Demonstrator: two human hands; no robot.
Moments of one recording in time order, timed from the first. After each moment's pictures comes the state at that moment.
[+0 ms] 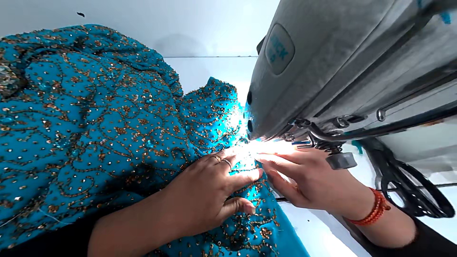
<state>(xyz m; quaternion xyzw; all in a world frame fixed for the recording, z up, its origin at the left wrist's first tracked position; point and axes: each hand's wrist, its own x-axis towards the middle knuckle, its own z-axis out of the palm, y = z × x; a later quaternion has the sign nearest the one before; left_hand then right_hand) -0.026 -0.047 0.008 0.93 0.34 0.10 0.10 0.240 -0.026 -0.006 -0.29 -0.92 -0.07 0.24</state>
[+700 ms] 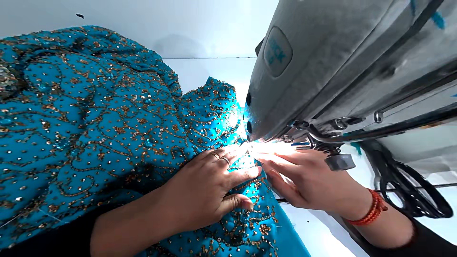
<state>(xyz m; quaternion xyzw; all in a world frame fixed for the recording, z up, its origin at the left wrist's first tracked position) -0.027 -0.040 0.008 0.94 0.33 0.11 0.07 0.238 -0.026 -0.006 -0.29 -0.92 -0.08 0.25</state>
